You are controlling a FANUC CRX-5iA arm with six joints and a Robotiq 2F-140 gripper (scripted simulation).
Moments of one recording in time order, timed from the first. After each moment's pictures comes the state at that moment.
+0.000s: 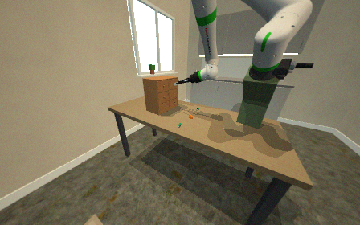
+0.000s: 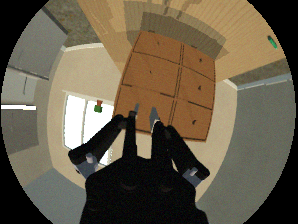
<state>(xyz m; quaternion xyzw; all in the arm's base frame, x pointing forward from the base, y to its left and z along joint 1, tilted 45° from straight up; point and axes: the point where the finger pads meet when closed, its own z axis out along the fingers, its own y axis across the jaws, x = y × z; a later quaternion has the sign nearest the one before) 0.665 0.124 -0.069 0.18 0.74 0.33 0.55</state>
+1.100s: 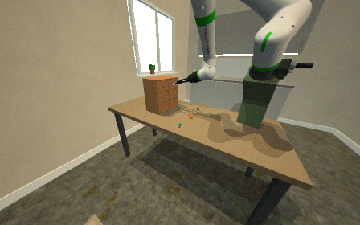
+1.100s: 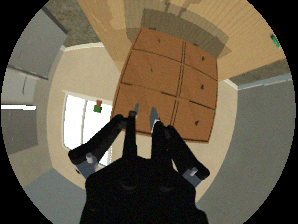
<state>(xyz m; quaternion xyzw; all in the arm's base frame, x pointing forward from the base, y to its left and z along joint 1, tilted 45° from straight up) 0.679 0.125 -0.068 0.18 0.74 0.33 0.55</state>
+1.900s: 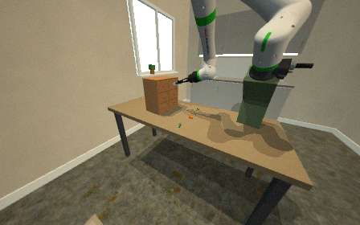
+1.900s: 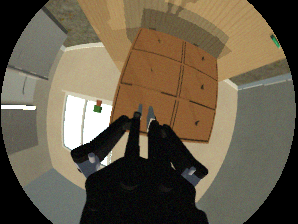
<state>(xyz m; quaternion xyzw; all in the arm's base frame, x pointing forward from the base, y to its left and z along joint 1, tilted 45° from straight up) 0.679 0.125 -0.068 0.18 0.74 0.33 0.55</state>
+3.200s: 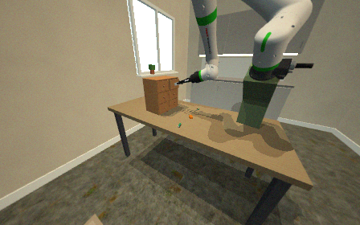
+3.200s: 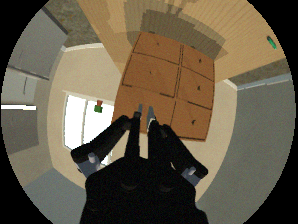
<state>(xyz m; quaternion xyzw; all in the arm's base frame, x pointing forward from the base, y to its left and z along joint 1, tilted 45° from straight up) 0.661 0.124 -0.069 0.18 0.74 0.33 0.55</state>
